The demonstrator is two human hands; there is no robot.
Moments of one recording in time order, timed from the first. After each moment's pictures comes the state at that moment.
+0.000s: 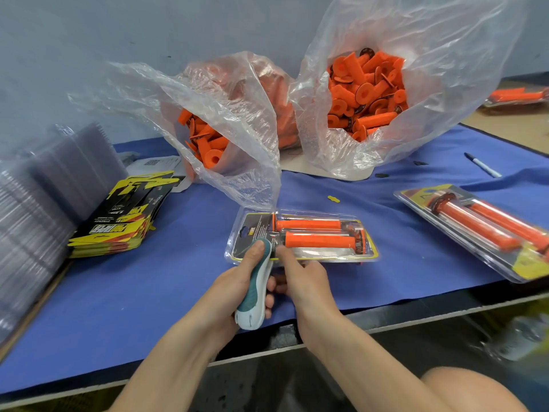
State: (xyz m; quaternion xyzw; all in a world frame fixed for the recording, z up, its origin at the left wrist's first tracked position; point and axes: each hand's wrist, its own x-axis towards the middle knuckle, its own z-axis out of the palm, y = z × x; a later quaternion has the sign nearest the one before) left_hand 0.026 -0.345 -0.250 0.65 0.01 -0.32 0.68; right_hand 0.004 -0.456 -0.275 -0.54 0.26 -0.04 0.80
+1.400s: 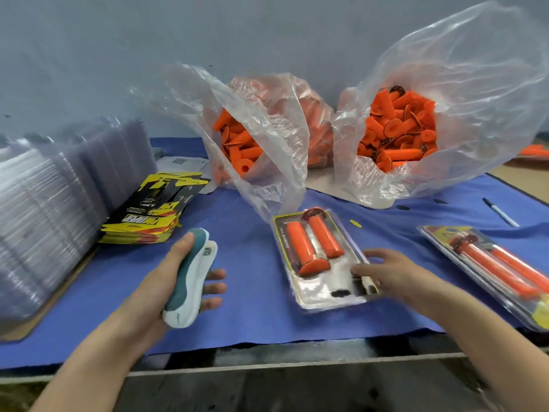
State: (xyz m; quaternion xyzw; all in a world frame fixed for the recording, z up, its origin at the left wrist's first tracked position) left_hand 0.053 -0.228 -0.232 0.63 0.06 -0.18 0.76; right_hand 0.014 -0.578 -0.247 -0.78 0.23 0.08 0.58
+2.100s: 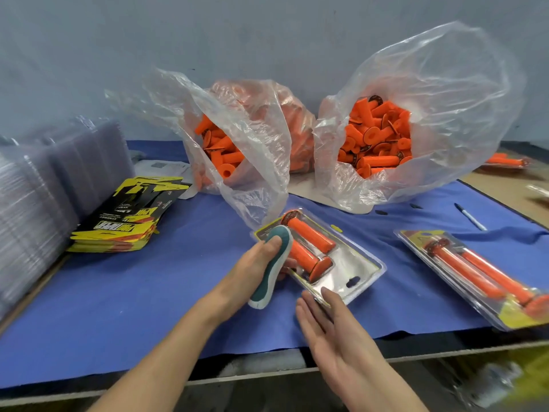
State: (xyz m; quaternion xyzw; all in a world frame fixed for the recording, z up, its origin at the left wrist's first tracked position) left_hand 0.072 -0.350 -0.249 0.68 -0.19 -0.21 0.67; right_hand -0.038 -0.469 -0.250 -0.21 0.34 -0.06 0.91
